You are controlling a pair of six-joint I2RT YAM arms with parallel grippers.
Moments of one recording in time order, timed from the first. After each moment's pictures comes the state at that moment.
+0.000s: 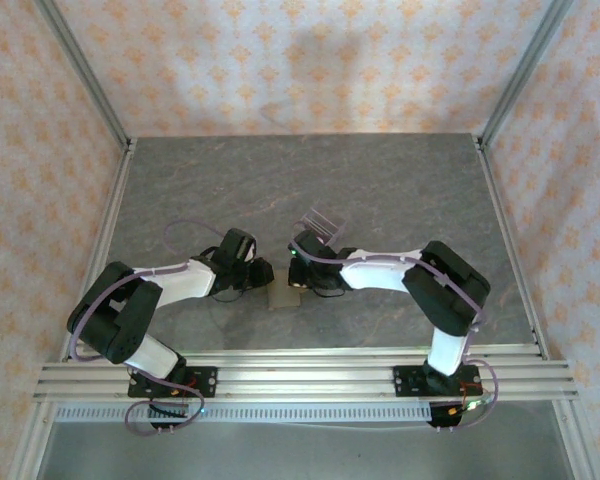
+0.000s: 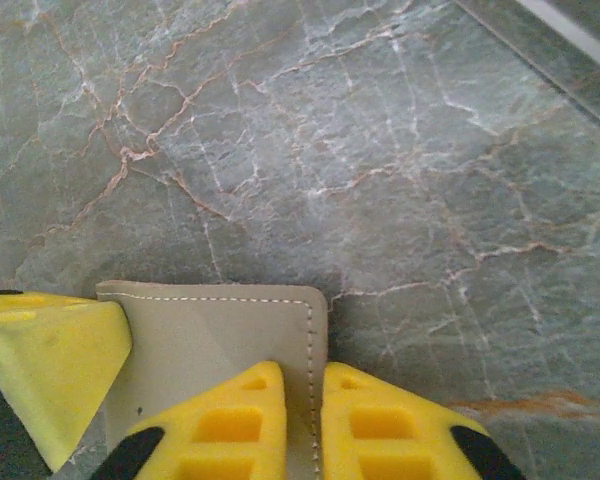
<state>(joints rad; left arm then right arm) -0.46 1.52 0.60 -0.07 0.24 -0.76 0.89 1.79 0.97 -0.17 -0.05 0.91</state>
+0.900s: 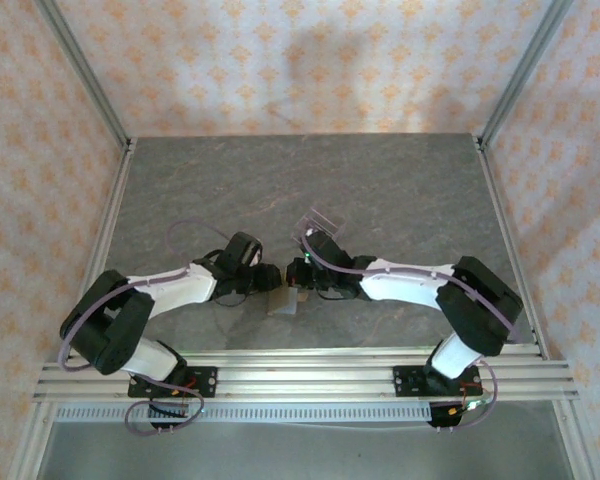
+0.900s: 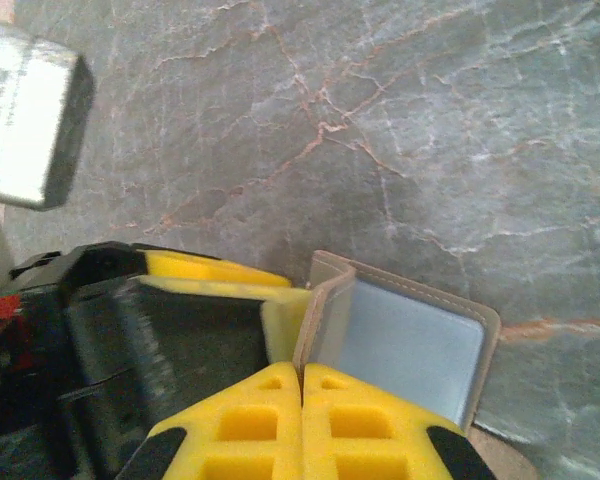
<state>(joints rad) -0.54 1.44 0.61 -0.15 0.22 -0.79 0.90 1.59 0.84 -0.02 -0.14 0.91</state>
